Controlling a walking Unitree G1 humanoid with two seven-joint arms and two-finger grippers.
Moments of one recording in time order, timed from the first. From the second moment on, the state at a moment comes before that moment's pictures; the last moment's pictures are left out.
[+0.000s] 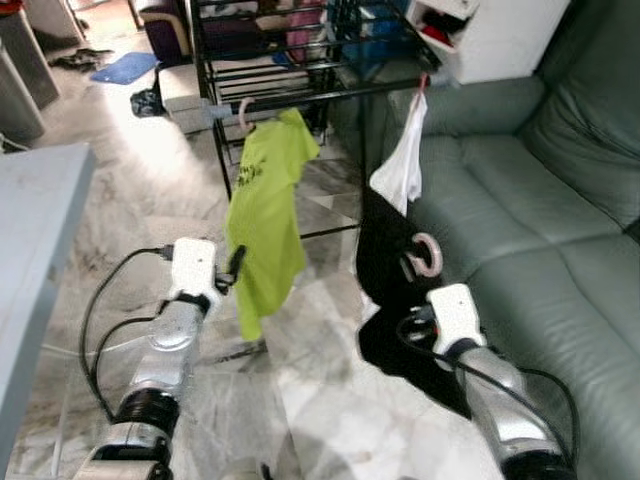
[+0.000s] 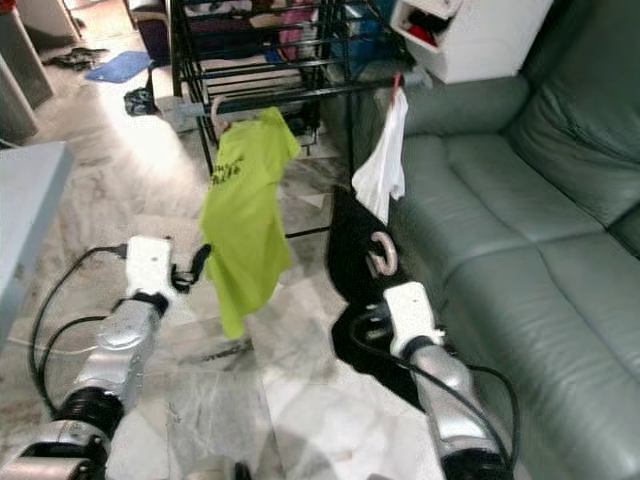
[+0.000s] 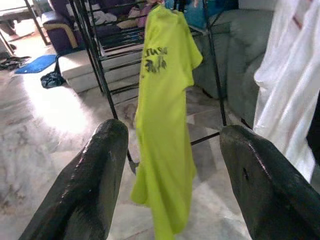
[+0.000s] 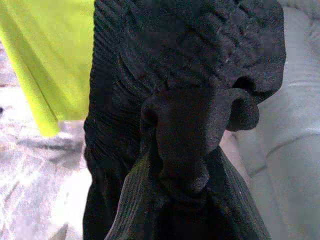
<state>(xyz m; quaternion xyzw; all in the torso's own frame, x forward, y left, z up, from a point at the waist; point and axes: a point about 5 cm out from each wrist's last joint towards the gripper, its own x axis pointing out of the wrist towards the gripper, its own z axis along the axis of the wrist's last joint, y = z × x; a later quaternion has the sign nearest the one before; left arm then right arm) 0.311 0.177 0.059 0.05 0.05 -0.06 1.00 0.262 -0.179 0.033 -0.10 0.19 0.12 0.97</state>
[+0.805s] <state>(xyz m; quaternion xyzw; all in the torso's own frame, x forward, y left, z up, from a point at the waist) 0.317 0.177 0.063 0.05 0.05 -0.05 1.00 0.269 -0.175 0.035 -0.12 0.19 0.12 0.97</state>
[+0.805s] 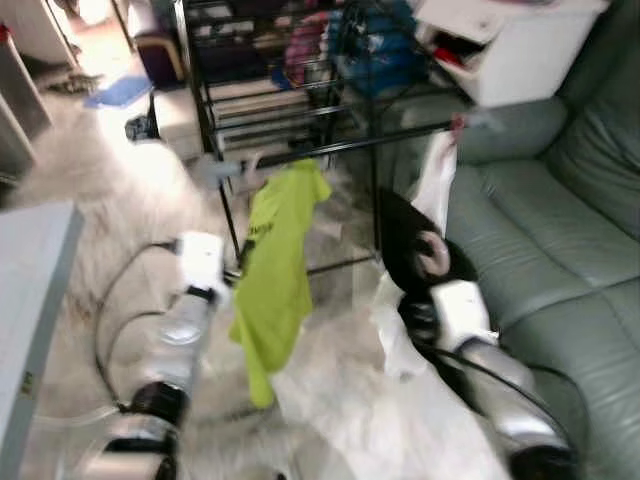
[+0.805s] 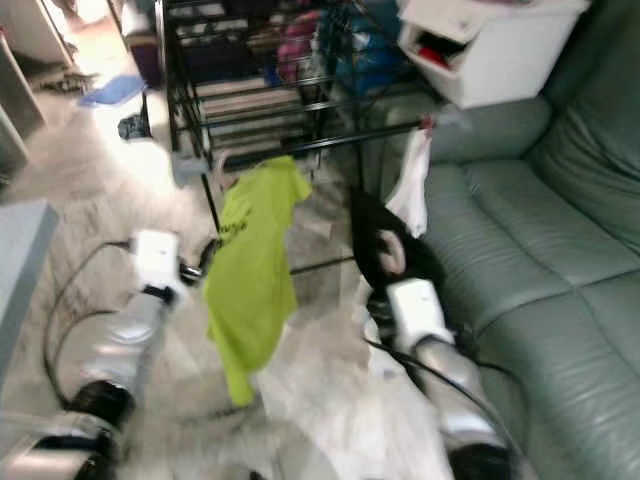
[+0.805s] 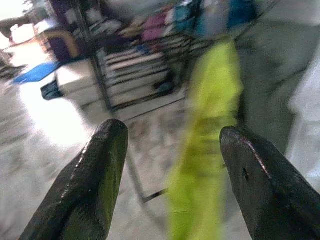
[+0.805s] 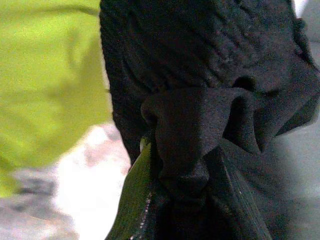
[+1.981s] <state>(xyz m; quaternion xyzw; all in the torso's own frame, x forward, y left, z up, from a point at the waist) 0.310 0.165 0.058 0.04 0.05 -0.06 1.00 0.337 -0.219 0.074 -0.13 0.19 0.00 0.97</state>
